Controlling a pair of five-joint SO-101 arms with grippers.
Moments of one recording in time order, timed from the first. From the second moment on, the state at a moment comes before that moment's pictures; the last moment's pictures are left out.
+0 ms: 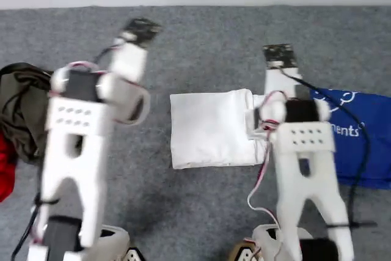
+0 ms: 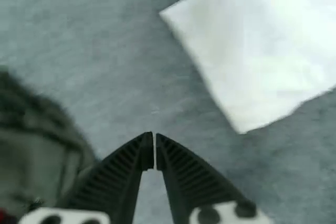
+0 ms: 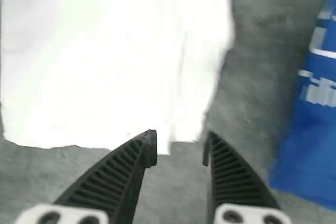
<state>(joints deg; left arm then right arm) 2.0 -14.5 -2.9 99.3 -8.9 -8.0 -22.0 23.8 77.9 0.6</state>
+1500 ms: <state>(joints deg) -13.8 -22.5 -2.7 99.4 -14.3 -4.2 1.7 16.8 67.5 8.7</state>
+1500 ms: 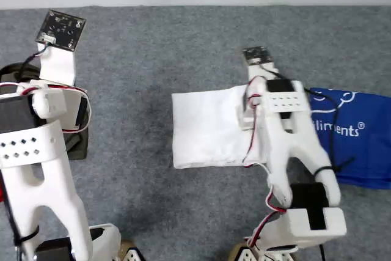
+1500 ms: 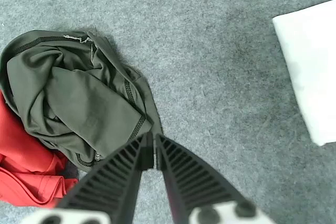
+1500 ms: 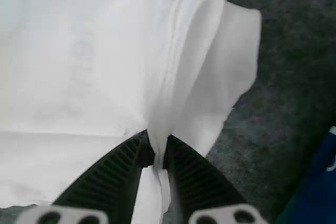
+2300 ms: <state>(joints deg) -13.8 -22.6 1.1 99.5 -14.3 -4.5 3.0 4.7 81.4 8.4</state>
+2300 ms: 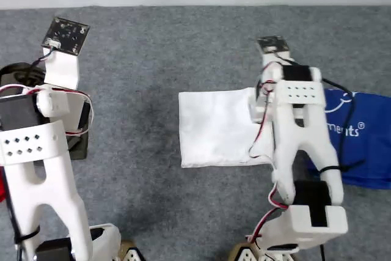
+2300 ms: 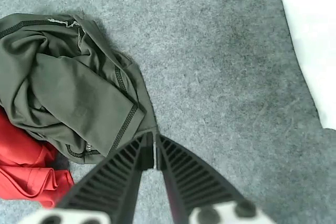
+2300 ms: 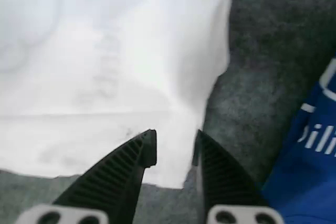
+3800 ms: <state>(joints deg) -13.8 -22.6 1.1 99.5 -14.3 -7.0 26.2 -8.4 84.1 -7.4</state>
